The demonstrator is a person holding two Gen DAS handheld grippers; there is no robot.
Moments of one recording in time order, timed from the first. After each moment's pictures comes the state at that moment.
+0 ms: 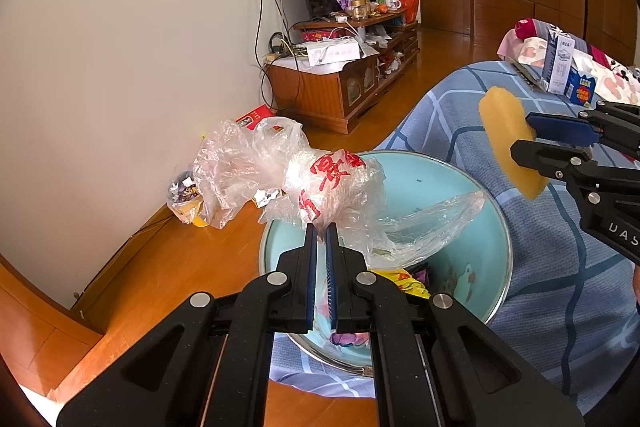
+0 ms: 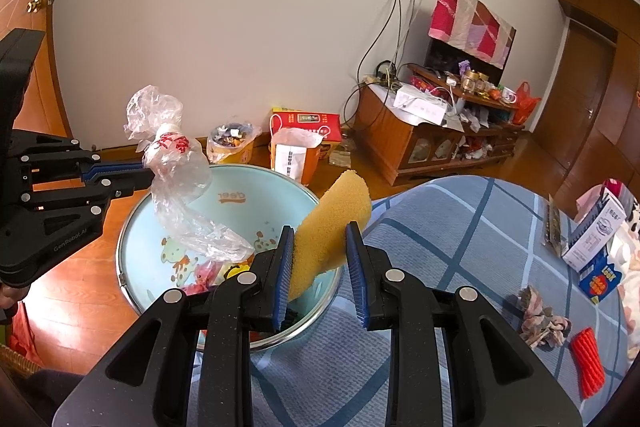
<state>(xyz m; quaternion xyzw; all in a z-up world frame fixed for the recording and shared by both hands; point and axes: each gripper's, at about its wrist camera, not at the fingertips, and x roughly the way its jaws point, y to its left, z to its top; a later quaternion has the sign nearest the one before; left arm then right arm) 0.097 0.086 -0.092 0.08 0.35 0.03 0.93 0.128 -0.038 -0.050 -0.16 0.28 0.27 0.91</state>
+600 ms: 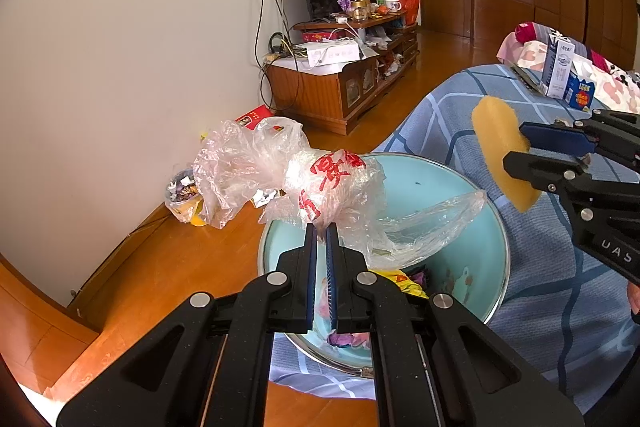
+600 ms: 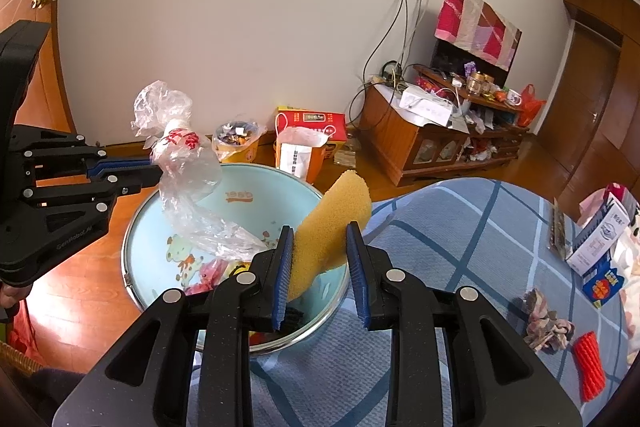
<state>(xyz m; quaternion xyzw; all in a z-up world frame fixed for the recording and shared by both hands) 0.095 0.087 -0.089 0.07 0.35 0.03 0.93 0.126 -0.029 -0.052 -0.17 0.29 0.27 0.90</state>
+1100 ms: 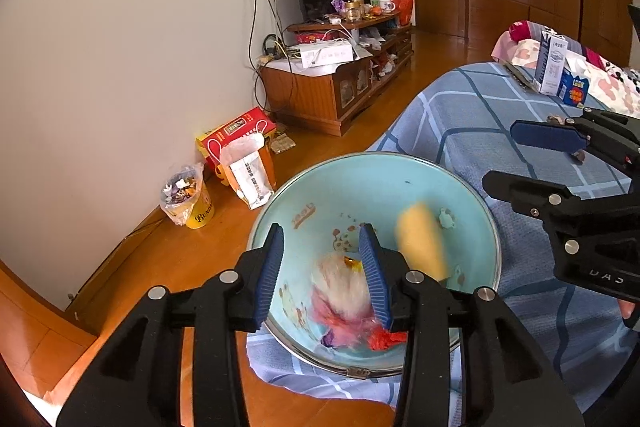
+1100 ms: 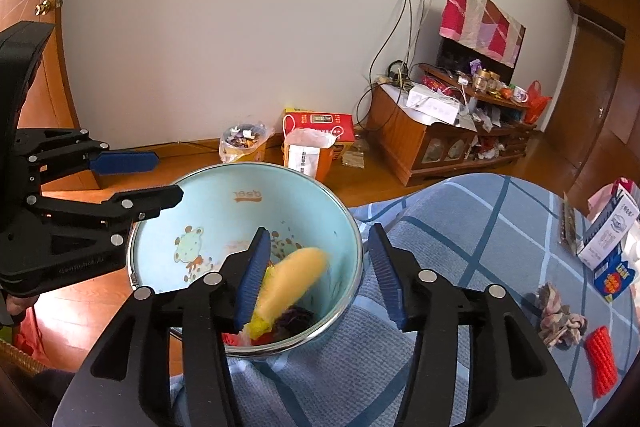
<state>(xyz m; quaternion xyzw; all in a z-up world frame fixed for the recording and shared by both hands) 0.092 0.080 -0.090 0.07 0.35 0.02 0.93 0.124 -0.034 -0.057 -0.15 0.29 0.29 0.90</state>
